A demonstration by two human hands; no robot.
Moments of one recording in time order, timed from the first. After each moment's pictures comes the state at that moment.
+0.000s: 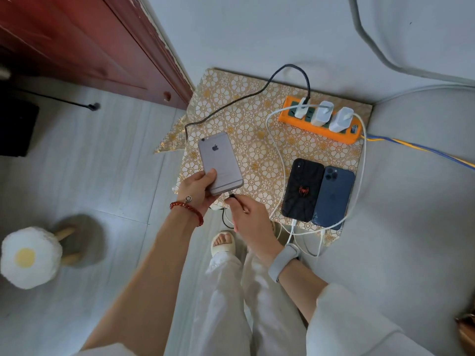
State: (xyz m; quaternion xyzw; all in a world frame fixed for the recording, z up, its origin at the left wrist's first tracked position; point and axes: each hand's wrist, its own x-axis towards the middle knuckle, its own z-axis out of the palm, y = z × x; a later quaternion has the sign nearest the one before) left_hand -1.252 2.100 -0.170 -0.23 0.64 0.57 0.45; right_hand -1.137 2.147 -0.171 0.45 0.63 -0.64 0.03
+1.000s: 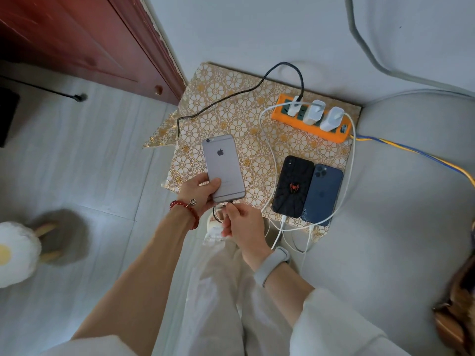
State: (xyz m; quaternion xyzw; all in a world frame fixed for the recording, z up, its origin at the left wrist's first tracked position) left_hand -1.234 2.091 -0.188 -0.16 0.66 0.52 0.51; right_hand -1.127 2.131 -0.169 0.57 0.46 -0.67 0.08
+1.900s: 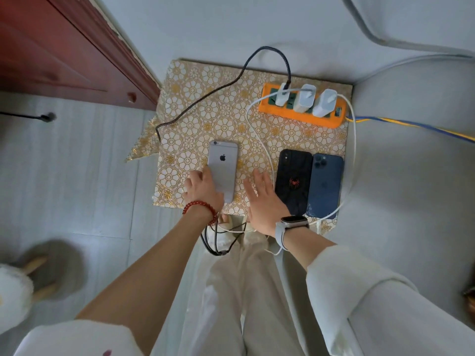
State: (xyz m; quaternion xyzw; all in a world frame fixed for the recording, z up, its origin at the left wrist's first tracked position) left_hand -1.238 2.119 -0.241 0.22 0.88 0.04 0.42; right_hand -1.114 2.195 -0.236 0.28 0.85 -0.26 0.37
